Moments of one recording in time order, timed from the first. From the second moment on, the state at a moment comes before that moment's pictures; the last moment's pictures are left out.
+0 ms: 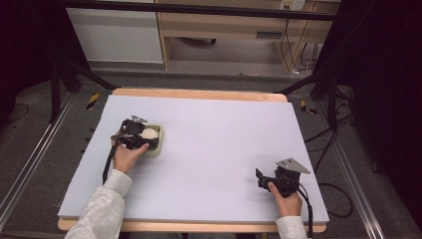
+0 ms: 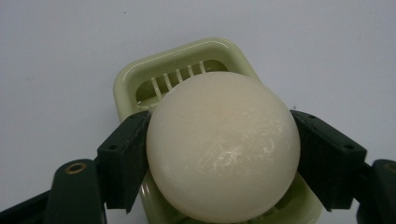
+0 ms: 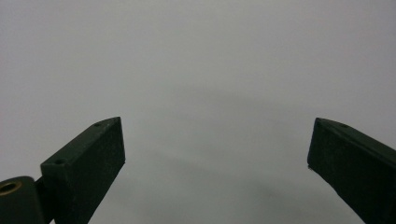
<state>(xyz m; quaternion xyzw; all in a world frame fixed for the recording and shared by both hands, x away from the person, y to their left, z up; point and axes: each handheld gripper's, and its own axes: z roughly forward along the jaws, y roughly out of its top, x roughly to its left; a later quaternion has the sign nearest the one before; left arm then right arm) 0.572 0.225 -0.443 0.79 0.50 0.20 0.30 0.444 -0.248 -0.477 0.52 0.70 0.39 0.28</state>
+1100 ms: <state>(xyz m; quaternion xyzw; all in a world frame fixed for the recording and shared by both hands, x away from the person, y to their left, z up) 0.534 0.246 -0.419 0.76 0.50 0.22 0.36 0.443 -0.247 -0.477 0.52 0.70 0.39 0.28</state>
